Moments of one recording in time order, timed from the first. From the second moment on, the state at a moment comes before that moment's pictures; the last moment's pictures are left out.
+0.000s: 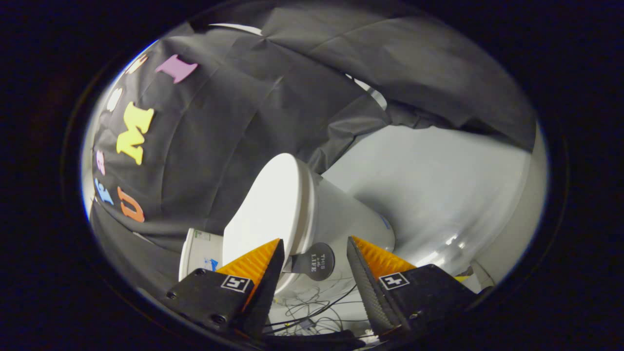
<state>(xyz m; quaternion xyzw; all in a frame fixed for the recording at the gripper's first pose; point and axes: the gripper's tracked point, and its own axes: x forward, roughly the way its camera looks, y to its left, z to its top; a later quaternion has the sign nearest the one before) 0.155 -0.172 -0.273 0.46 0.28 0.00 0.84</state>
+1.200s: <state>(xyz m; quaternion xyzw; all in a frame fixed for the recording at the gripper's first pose) 0.153 -0.155 -0.268 0.55 0.28 0.03 0.78</state>
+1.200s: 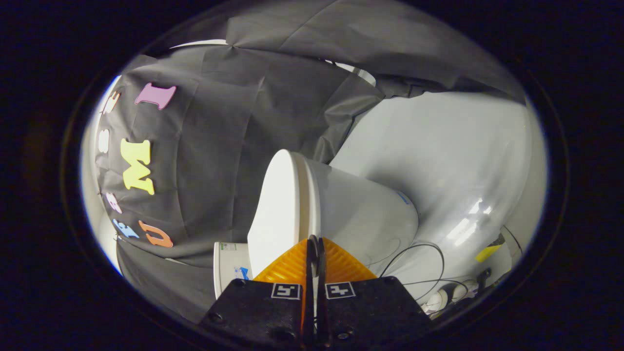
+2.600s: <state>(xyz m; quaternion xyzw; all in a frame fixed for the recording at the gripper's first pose) 0.140 -0.125 -0.162 0.45 0.25 0.00 0.86</state>
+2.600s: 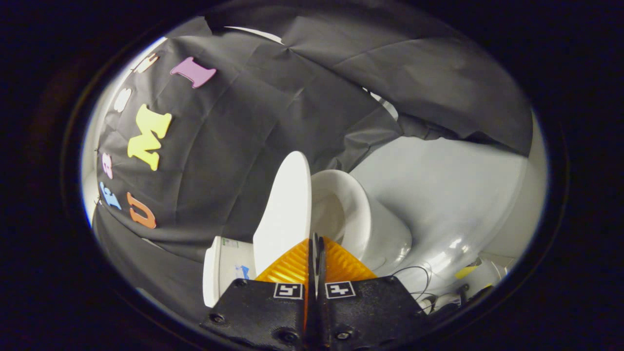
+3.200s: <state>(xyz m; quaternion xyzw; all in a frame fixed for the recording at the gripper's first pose) 0.131 -0.094 -0.101 0.39 0.22 0.01 0.89</state>
